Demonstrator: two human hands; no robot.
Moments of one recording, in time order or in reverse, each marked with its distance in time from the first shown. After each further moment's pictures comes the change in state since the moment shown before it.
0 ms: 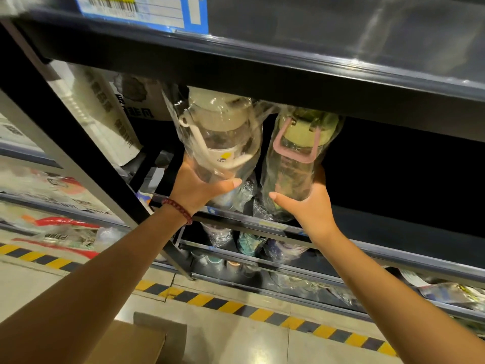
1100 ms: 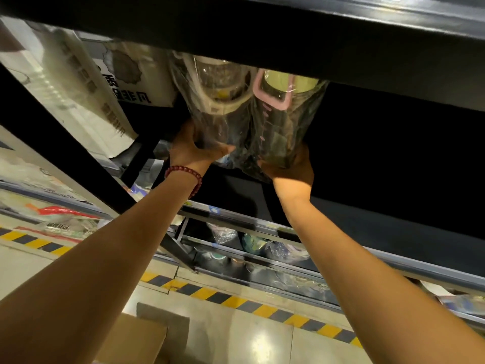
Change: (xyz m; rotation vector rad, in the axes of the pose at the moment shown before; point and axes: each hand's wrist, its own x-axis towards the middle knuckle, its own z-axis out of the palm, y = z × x) left_hand 0.065 -0.021 0.000 0.206 0.227 -0.104; right_hand 0.069 0.008 0.068 0.037 0.206 0.011
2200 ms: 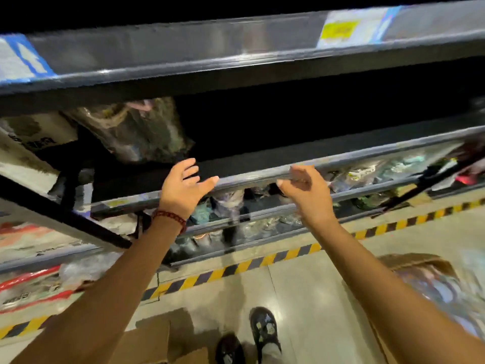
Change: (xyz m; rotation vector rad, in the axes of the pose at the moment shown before) left_hand -0.184 0.075 0.022 -0.153 -0.555 -0.046; right_hand -0.191 -0.011 -0.235 0.073 0.188 0.247
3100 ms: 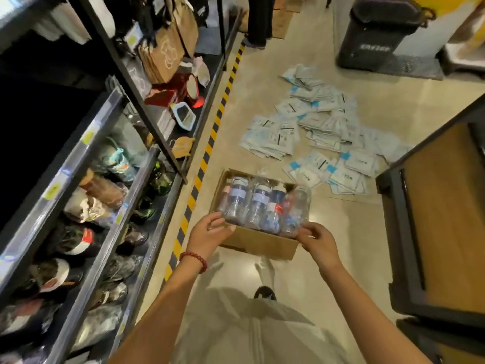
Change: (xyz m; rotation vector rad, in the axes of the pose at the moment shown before) left_hand -0.297 -0.003 0.509 0.527 -1.157 -0.044; right_hand -0.341 0.233 -0.419 0.430 1.062 0.683
